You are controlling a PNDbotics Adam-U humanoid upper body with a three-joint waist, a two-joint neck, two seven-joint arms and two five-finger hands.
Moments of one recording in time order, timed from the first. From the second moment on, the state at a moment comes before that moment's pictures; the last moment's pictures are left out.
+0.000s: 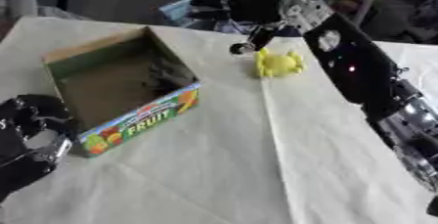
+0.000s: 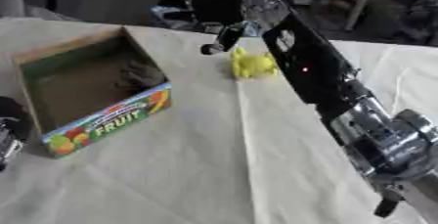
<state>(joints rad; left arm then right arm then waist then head) -0.25 0.26 -0.14 -1.85 0.07 0.02 -0.07 -1.20 -0.41 0.22 -0.71 1.91 -0.83 -0.42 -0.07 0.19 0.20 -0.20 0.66</state>
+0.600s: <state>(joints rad) -0.25 0.26 -0.14 -1.85 0.07 0.02 -0.07 -1.19 -0.43 0.10 -0.53 1.49 -0.90 -0.08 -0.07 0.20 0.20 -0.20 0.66</state>
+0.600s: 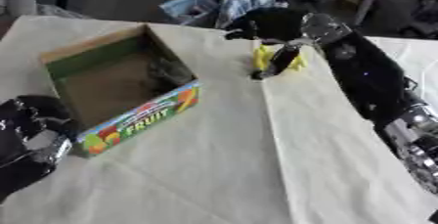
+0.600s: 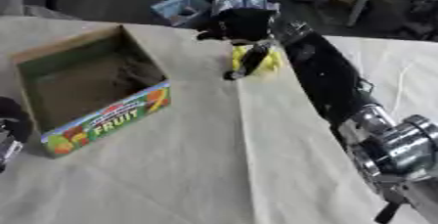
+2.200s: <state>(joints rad) -0.25 0.26 -0.14 -1.86 0.07 0.02 -0.07 -1.09 -0.52 -0.03 -0.53 1.15 -0.85 0.31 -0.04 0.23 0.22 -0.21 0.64</state>
